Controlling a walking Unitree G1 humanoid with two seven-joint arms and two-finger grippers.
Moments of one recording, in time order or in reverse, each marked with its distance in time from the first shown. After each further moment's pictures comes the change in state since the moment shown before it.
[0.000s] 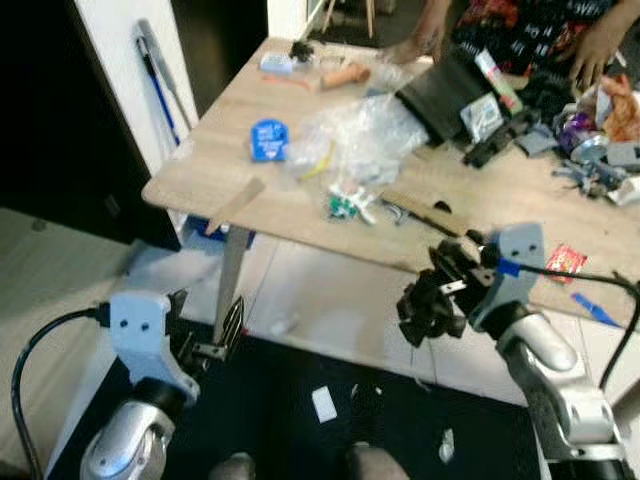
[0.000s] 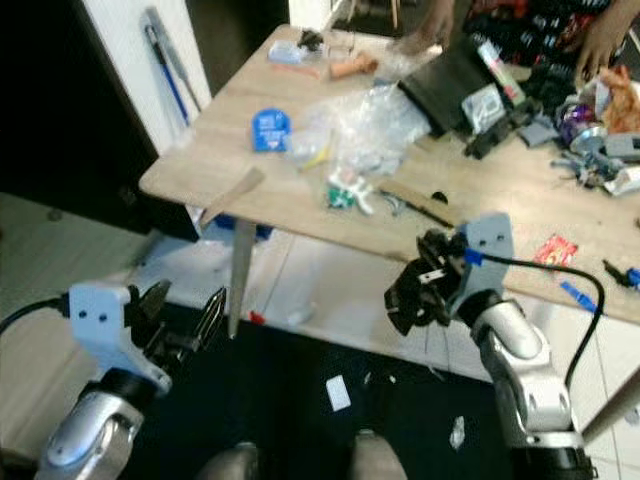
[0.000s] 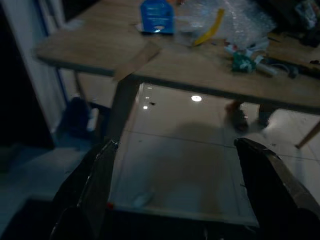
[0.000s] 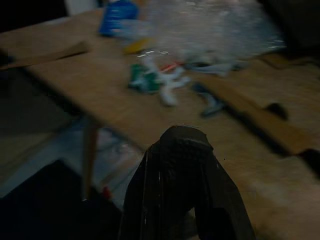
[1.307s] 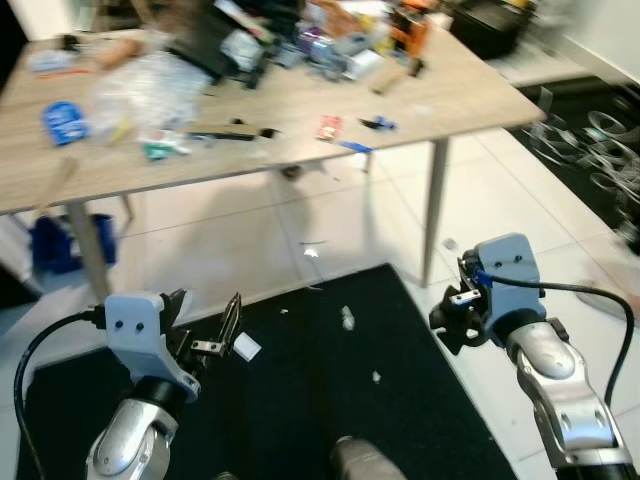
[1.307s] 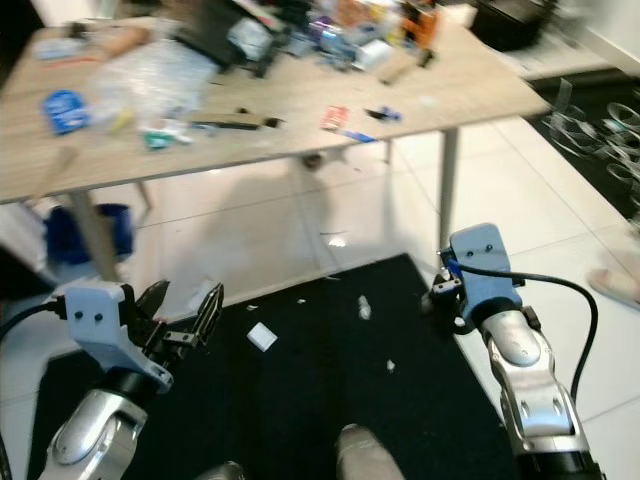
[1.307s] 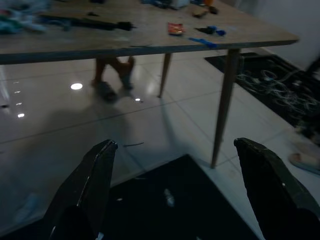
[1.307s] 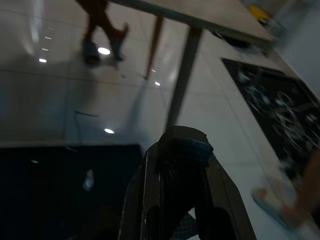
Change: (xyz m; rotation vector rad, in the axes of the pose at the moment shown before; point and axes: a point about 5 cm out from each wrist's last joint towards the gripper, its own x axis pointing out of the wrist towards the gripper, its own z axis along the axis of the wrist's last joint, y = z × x) left arm -0.001 0.007 0.004 -0.035 -0.030 0.041; right arm -0.006 -0.012 -0.019 -0.248 0.122 -0.225
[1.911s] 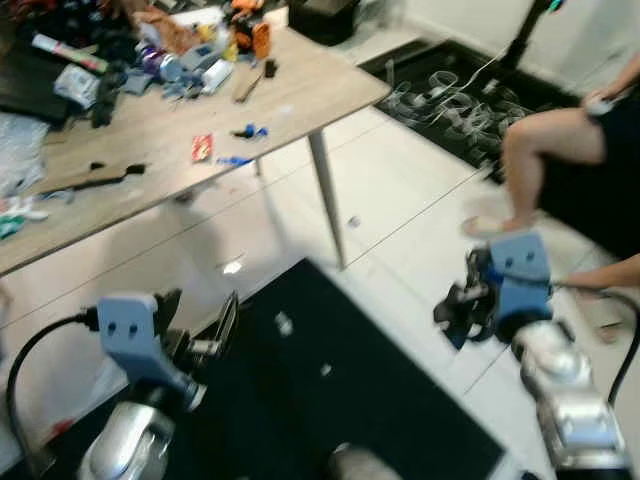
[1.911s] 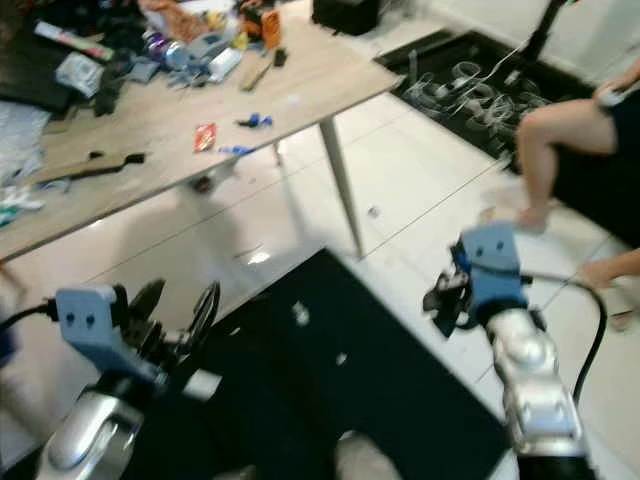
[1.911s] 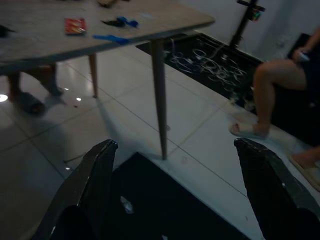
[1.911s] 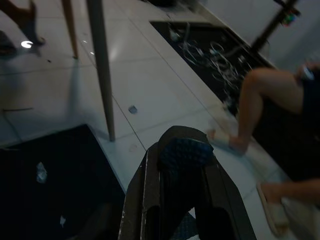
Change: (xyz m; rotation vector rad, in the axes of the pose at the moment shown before) left arm -0.003 0.003 0.003 0.003 -0.012 0.019; right arm 0.001 -0.001 0.002 0.037 -0.019 -0.008
